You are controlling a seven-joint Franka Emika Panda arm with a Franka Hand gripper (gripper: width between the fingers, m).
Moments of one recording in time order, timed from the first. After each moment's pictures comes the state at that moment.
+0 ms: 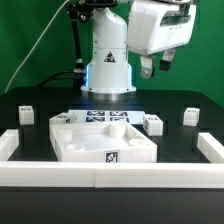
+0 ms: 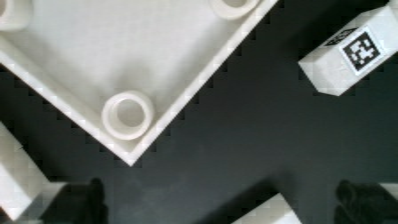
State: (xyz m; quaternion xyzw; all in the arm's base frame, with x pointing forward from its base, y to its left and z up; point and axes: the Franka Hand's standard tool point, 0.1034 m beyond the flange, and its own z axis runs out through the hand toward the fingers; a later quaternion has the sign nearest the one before) arm 0.517 0.046 0.137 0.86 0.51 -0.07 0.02
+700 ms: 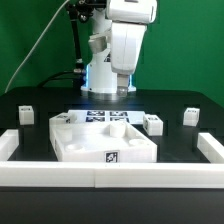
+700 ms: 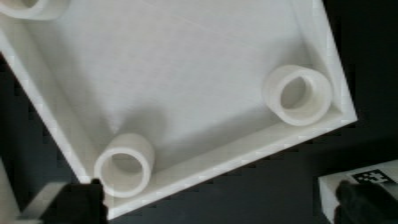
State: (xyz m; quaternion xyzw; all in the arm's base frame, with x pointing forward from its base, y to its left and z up) arm 0.504 -0.003 0.108 0.75 0.66 -0.03 0.02
